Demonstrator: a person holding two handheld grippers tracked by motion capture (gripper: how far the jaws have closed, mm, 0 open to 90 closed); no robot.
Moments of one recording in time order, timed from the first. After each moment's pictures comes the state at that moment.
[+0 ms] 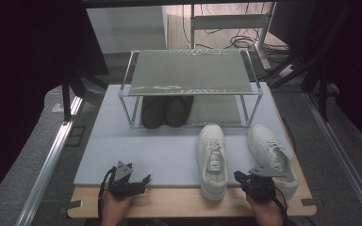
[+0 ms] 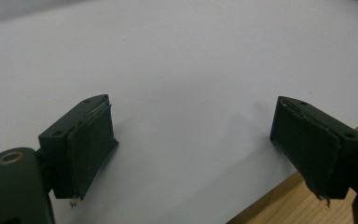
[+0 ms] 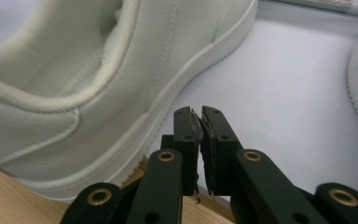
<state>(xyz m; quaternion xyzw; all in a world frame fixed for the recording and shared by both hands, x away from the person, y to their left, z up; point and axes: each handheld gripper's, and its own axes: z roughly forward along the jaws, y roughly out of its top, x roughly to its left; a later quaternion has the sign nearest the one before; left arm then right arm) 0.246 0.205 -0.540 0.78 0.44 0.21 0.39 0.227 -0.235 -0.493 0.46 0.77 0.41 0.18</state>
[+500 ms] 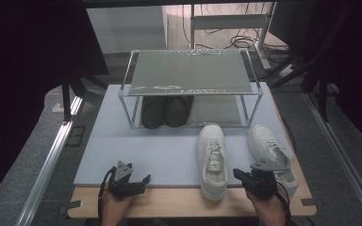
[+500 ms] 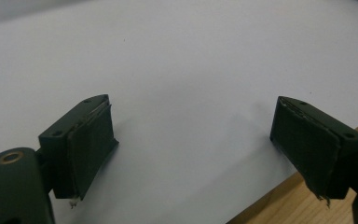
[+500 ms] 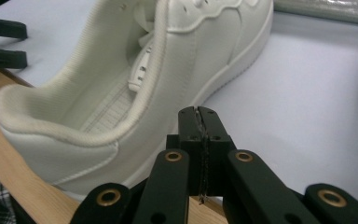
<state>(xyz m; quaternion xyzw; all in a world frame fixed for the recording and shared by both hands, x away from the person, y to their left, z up) 0.246 0.205 -0.540 0.78 0.44 0.21 0.39 0.232 -0.233 -0.470 0.46 0.77 0.42 0.14</state>
